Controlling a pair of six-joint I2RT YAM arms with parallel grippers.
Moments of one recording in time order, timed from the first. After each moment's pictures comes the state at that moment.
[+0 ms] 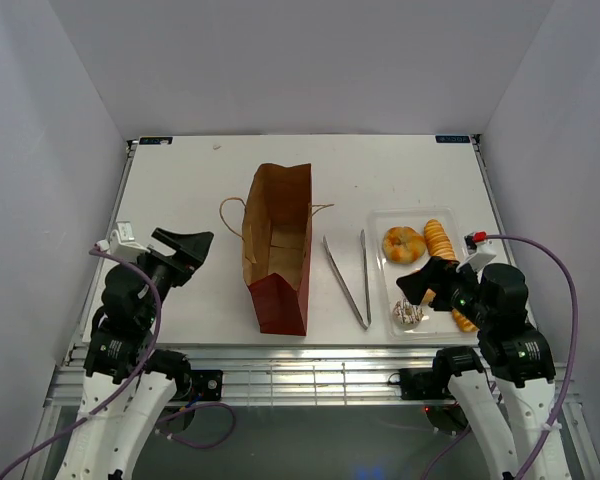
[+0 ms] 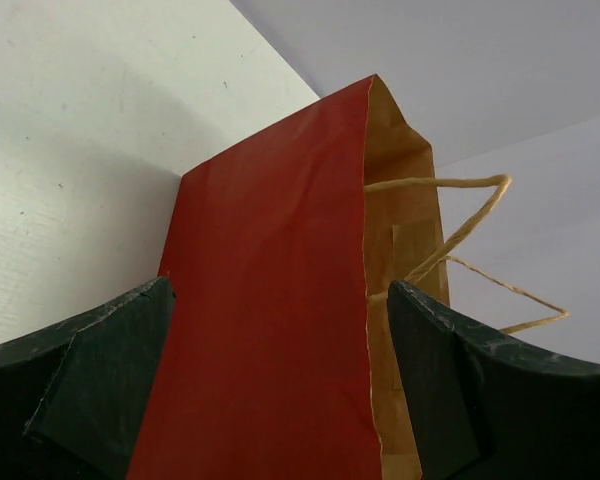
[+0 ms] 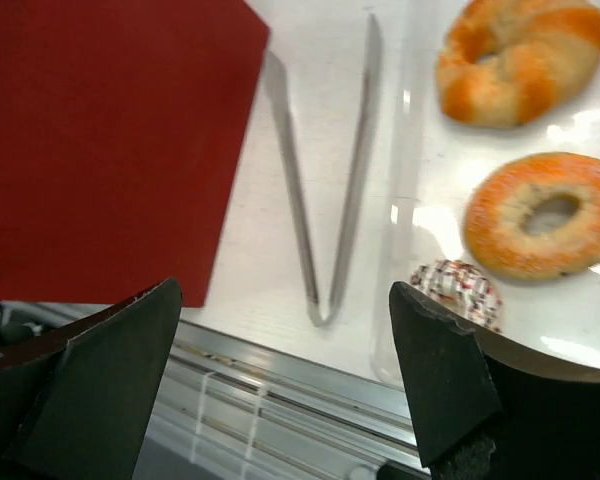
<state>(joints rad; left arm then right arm) -0.24 0.40 0.71 -0.46 -0.04 -0.94 0.18 0.34 0.71 -0.81 -0.34 0.43</state>
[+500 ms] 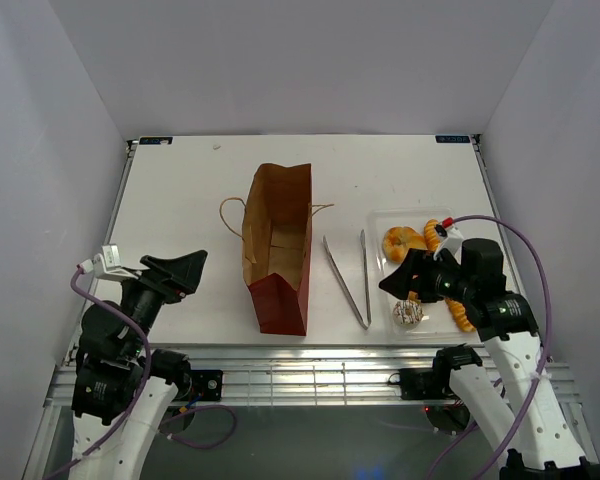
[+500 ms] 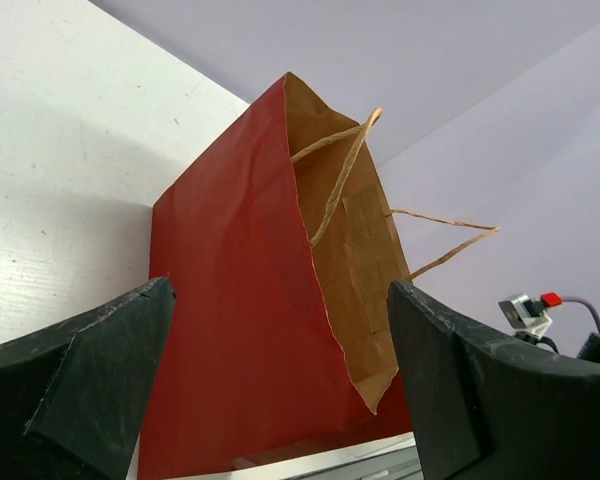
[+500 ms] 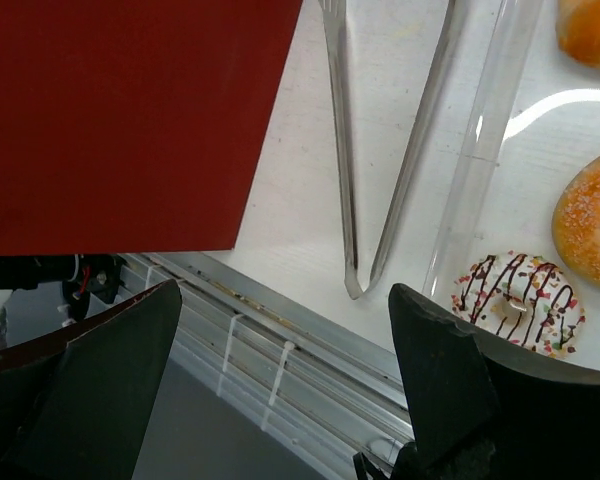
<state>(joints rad) -0.24 0.17 0.71 -0.52 0.03 -0.80 0.18 0.59 0.72 -0.79 -0.52 0.36</state>
